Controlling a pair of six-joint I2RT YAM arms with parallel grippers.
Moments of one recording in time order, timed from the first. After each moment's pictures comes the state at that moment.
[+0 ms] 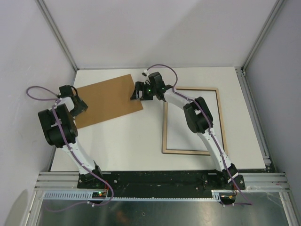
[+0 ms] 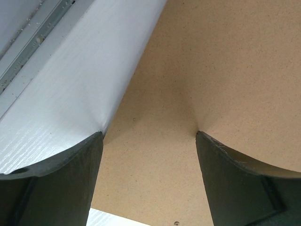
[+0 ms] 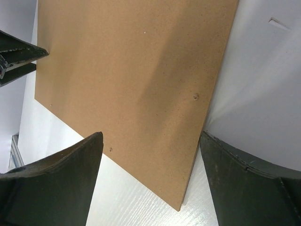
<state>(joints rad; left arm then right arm) 0.39 1.89 1.20 -0.35 -0.15 -0.40 0.61 2.56 2.10 -0.13 -0.48 0.55</state>
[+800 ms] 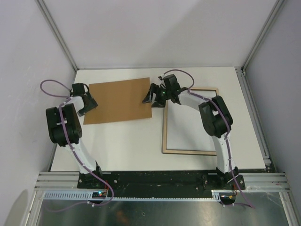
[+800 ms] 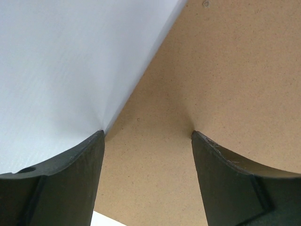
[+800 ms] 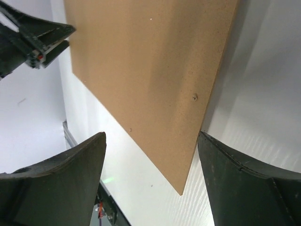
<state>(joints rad) 0.24 1.88 1.16 -0.27 -0.13 -0.38 0.53 2.22 1.64 -0.11 -0.55 0.76</state>
